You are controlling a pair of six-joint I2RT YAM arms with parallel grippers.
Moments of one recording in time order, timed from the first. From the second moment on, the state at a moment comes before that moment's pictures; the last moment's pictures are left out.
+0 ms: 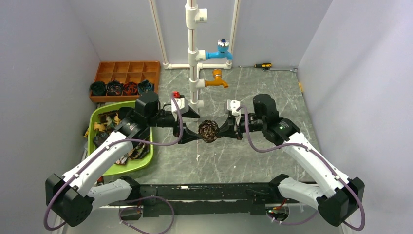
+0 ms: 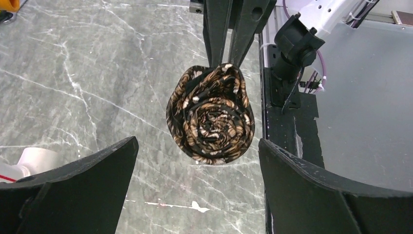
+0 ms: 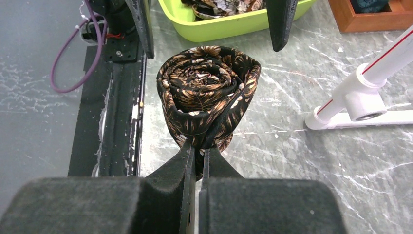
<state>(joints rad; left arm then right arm) -0.57 1.08 0.95 -0.15 0.90 0.16 0.54 1.03 0.95 -0.42 -0.91 -0.40</state>
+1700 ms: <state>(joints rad) -0.78 1.15 0.99 -0.30 0.68 0.41 0.64 1.04 0.95 -0.41 -0.77 -0.41</state>
